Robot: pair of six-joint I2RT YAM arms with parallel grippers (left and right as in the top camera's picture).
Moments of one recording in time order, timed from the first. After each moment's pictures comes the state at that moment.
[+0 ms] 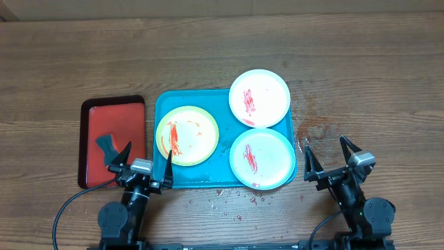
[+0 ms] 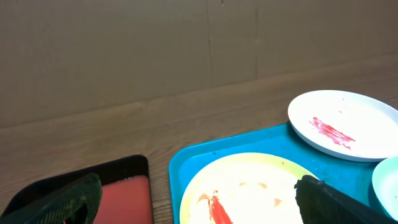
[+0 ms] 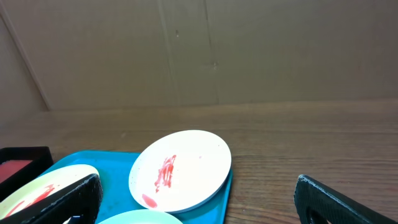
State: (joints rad) left arm -0.02 0.02 0.01 -0.06 0.17 0.12; right arm 0.03 0.01 0.02 -0.01 -0.28 0.17
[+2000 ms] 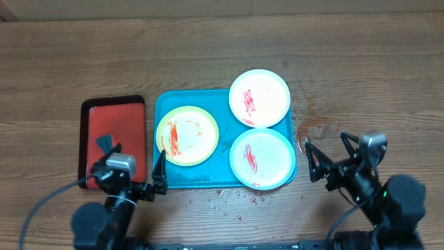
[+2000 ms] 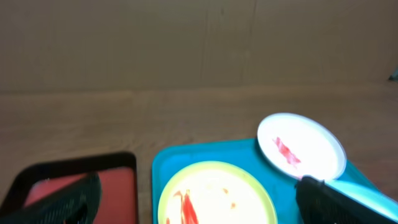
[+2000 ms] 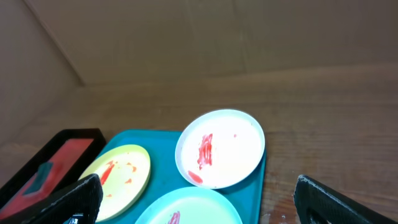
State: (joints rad) left arm -0.02 0.20 0.49 -0.48 0.18 -0.07; right arm 0.03 0.37 0.55 -0.46 -0.40 0.20
